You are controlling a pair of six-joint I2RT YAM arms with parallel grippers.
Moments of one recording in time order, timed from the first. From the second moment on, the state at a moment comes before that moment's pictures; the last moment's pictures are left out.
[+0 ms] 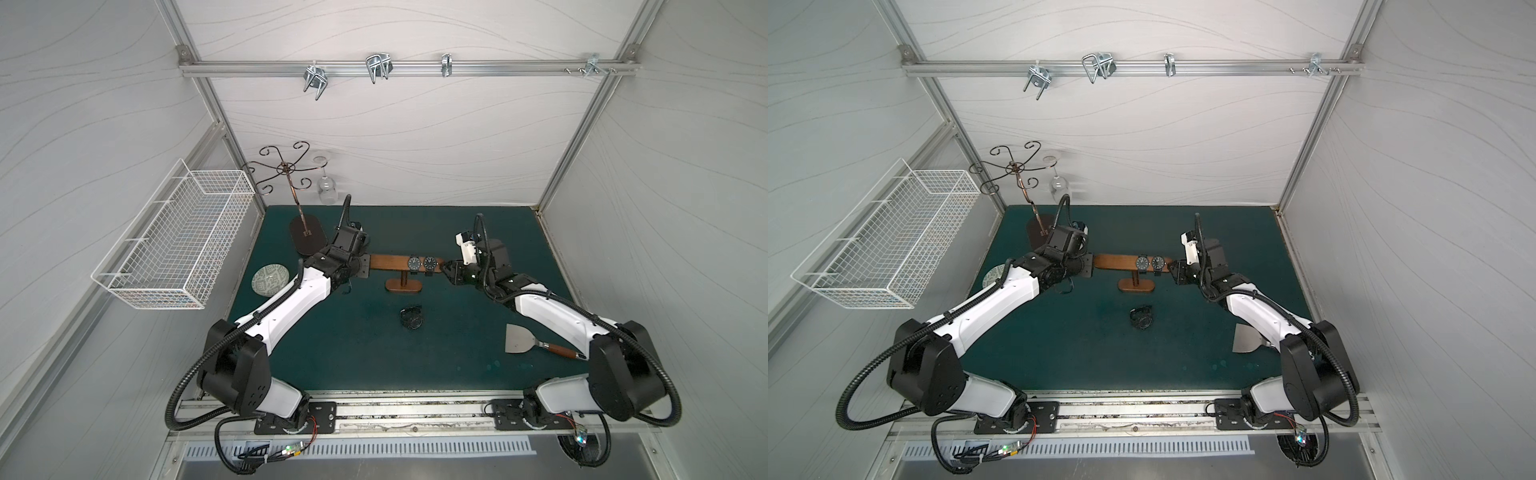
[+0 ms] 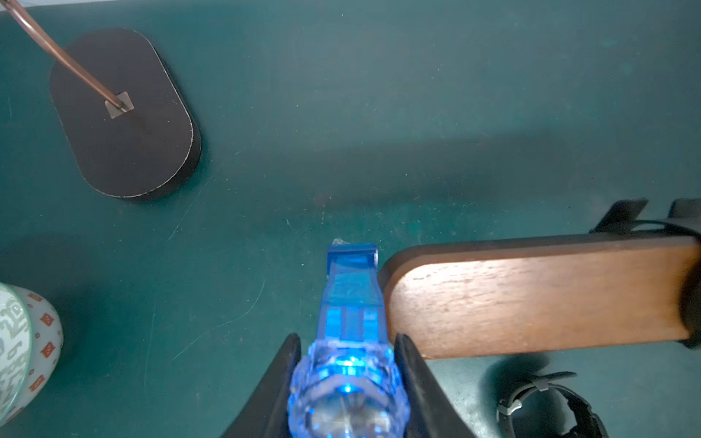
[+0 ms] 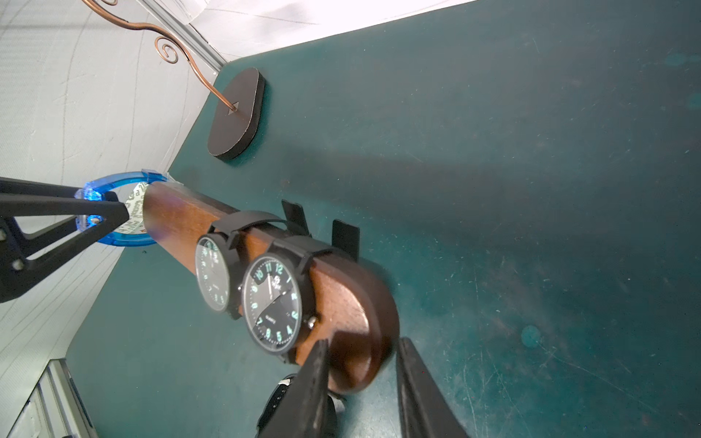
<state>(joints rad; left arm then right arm) -0.45 1.46 1.15 -0.55 -0.20 -0.26 0.47 1.39 0.85 -0.05 -0.29 0.35</state>
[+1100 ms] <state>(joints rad) -0.53 1.53 1.21 -0.54 -0.23 -0.26 0.47 1.39 0.85 -0.05 -0.30 0.35</state>
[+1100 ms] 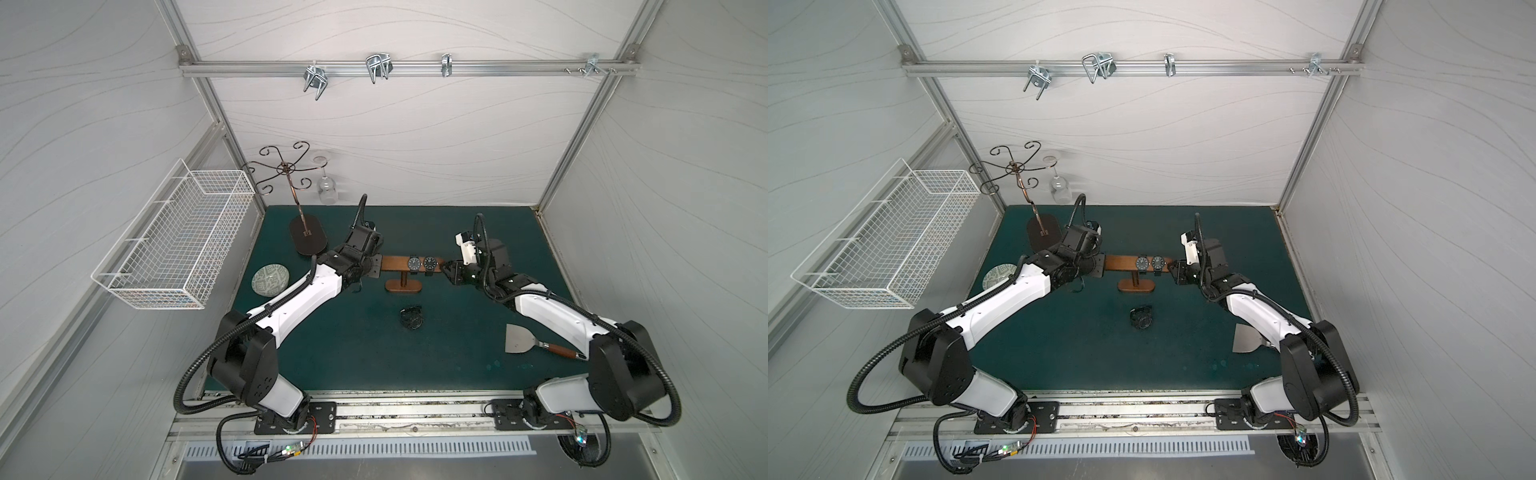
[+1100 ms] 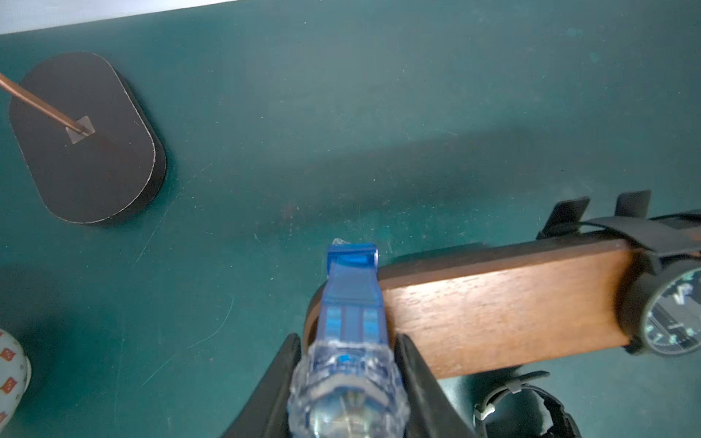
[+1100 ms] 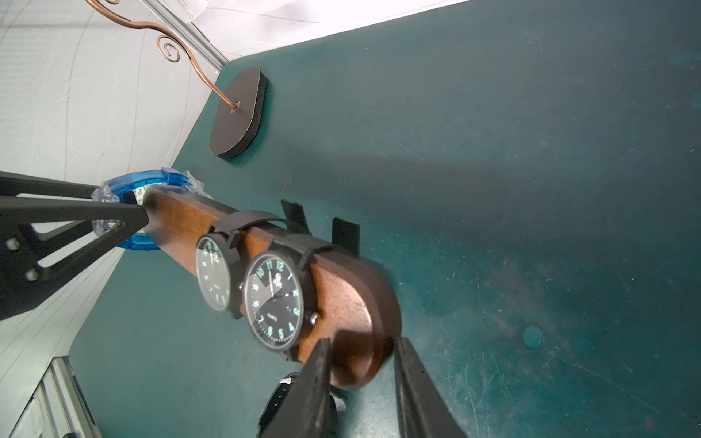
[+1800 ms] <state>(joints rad) -0.58 1.58 1.25 -0.53 -0.24 -0.27 0.47 1.39 0.85 -0.05 -0.30 0.35</state>
